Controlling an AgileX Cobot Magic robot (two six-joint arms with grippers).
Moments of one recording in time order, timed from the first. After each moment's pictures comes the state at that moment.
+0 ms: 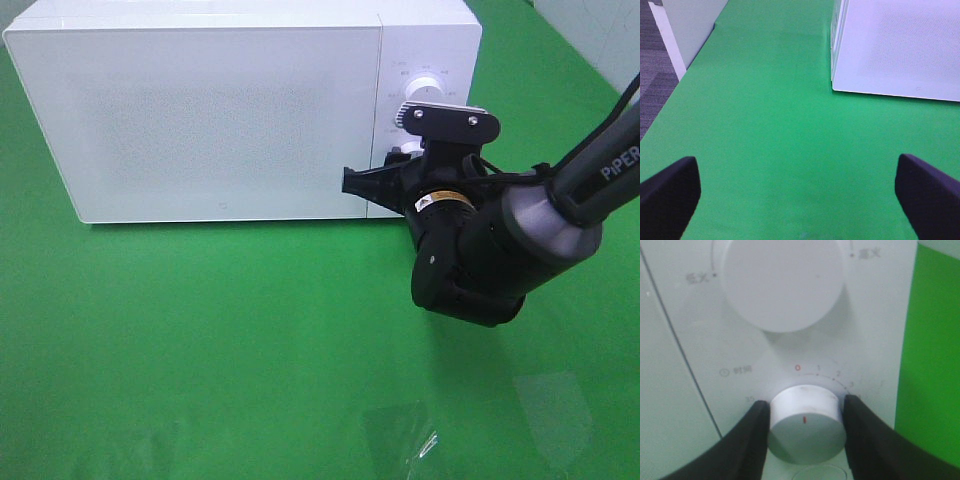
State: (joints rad) left arm 0.03 -0.01 -0.52 0.01 1.04 -0.06; right arm 0.65 2.11 -0.85 0.77 -1.15 -0.18
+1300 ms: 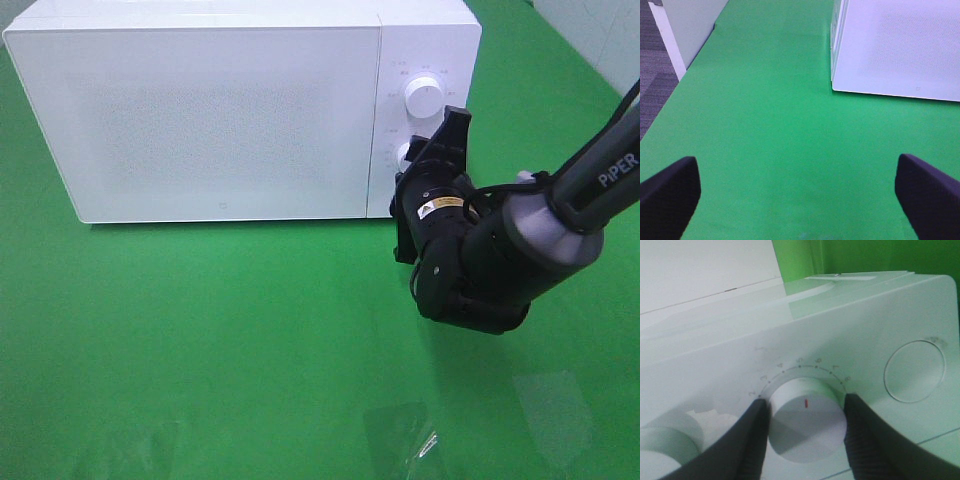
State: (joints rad) left arm 0.03 -0.01 -0.52 0.01 1.04 -0.06; right arm 0.65 2.12 -0.83 0.73 -1.20 1.51
